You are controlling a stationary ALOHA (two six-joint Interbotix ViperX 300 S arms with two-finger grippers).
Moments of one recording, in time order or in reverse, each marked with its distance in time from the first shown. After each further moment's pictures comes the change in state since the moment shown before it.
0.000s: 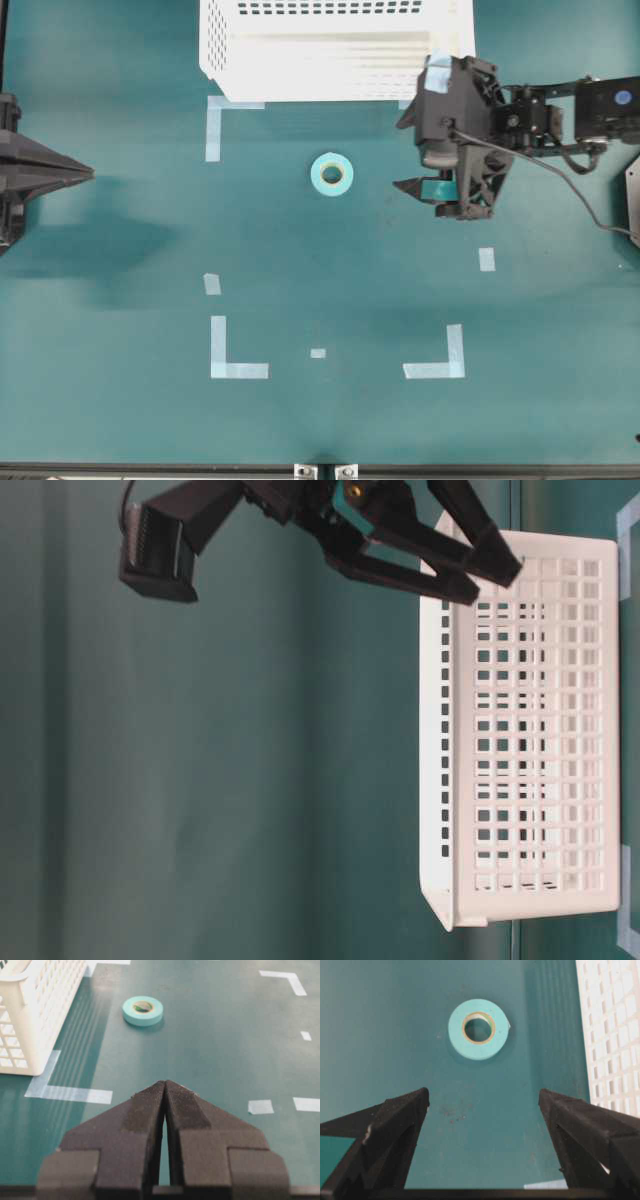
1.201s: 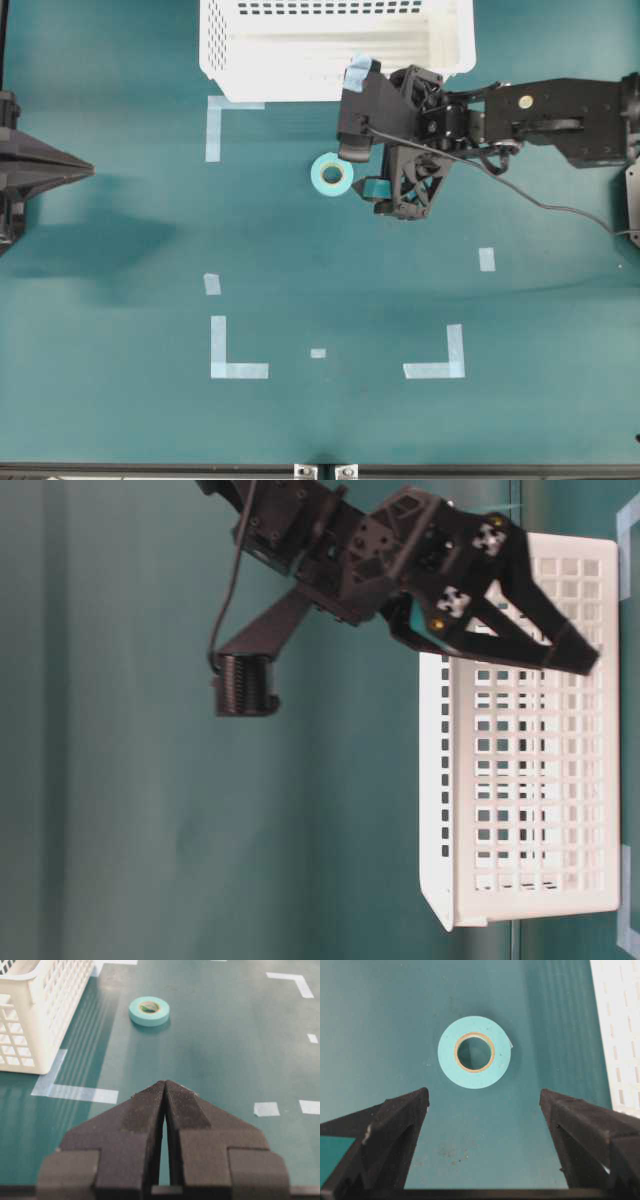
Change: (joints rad) left arm 0.018 -0.002 0.000 0.002 0.000 -0.006; right arm -0.006 0.245 -0.172 -0.018 0.057 0.109
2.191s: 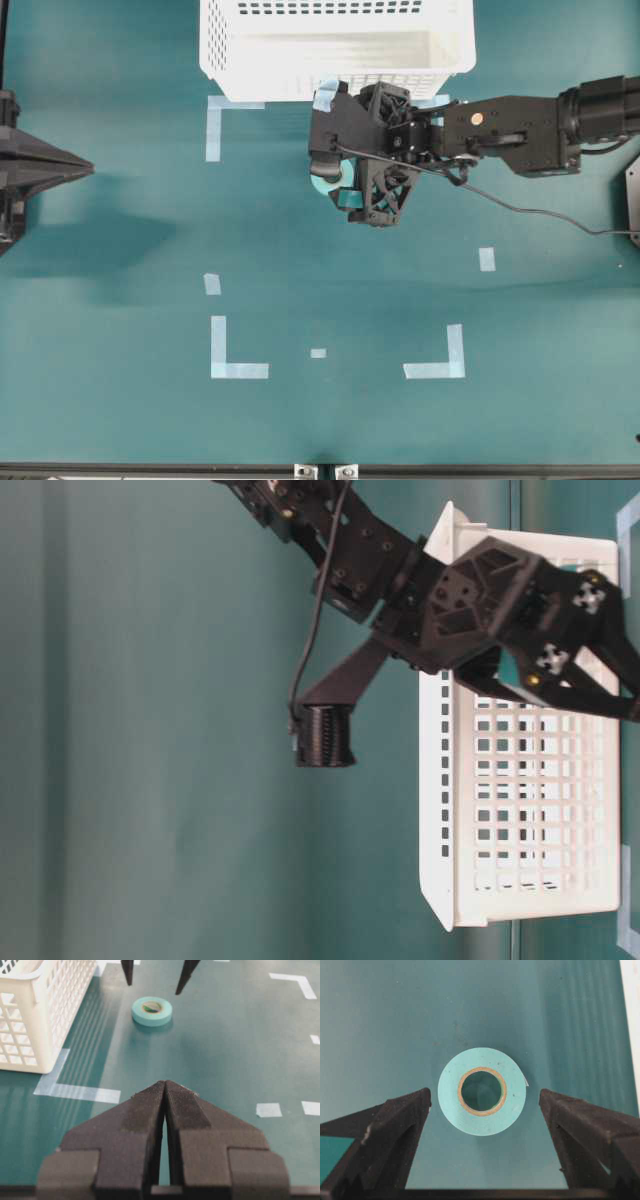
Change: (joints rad) left arm 0.006 0.000 0.000 -0.002 0.000 -0.002; right arm 0.003 0.158 -0.048 -0.018 -0.118 -0.002
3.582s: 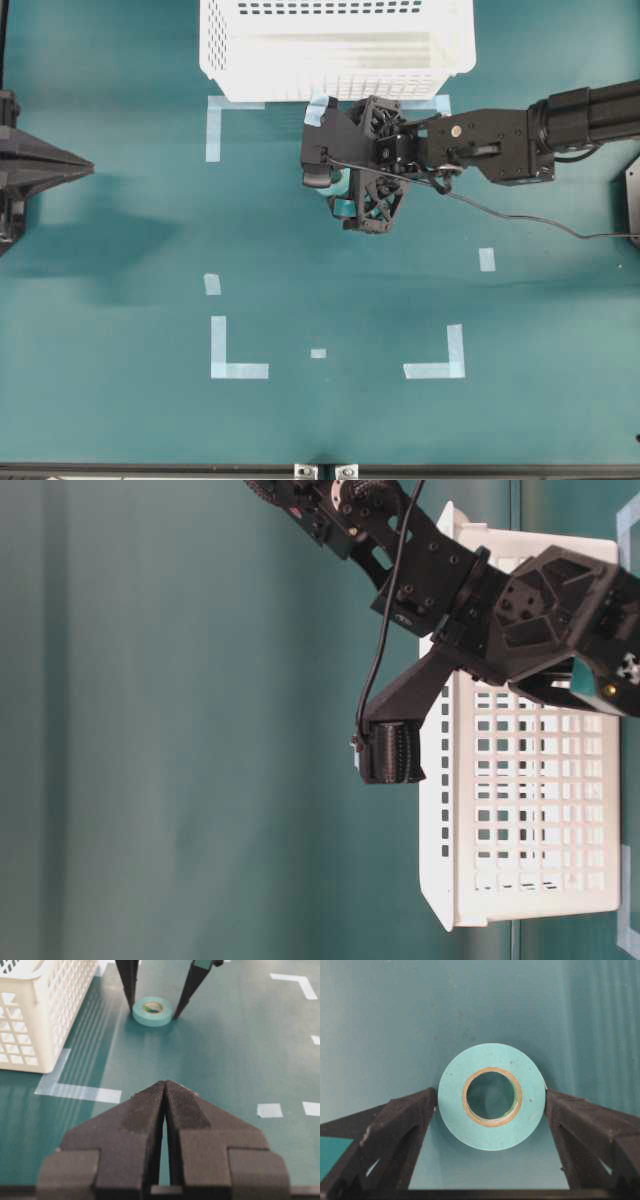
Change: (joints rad) left arm 0.005 0.000 0.000 0.002 0.002 -0.002; right arm 0.005 0.089 -0.011 0.000 -0.044 0.006
